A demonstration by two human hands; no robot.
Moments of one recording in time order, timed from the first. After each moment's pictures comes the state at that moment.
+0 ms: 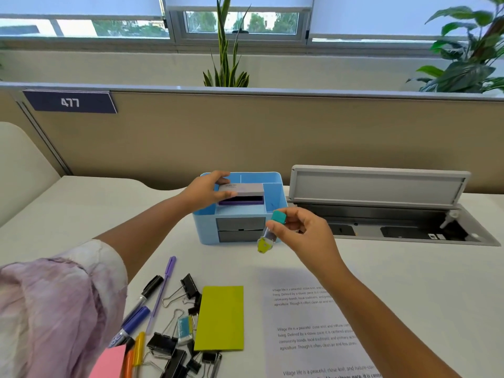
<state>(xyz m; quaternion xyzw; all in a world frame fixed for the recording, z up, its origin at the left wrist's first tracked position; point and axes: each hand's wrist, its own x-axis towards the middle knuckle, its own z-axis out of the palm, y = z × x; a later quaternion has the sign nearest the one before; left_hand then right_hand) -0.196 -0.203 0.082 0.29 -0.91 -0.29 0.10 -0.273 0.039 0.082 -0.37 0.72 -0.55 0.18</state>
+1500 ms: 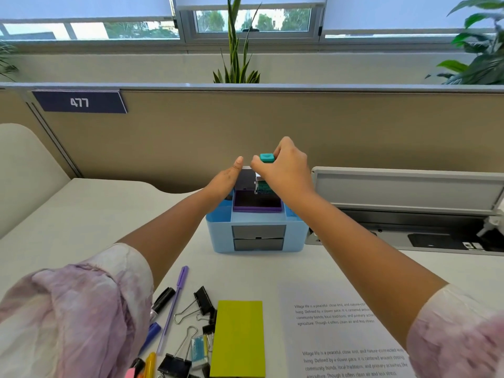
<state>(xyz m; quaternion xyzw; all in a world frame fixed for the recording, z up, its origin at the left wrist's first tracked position) -0.220 -0.199 0.092 0.35 -0.76 -0.52 0.15 -0.300 -0.090 0.126 -0.41 0.78 -0.47 -0.01</state>
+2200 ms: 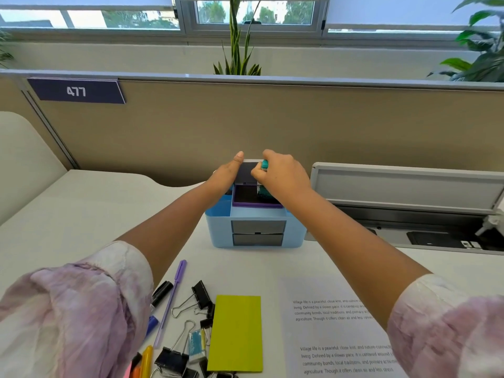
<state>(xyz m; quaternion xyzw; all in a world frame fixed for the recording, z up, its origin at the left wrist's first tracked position) -0.225 -0.213 0.079 0.38 -0.75 -0.52 0.15 -0.315 -0.109 0.099 -0.50 0.82 -0.26 -0.04</state>
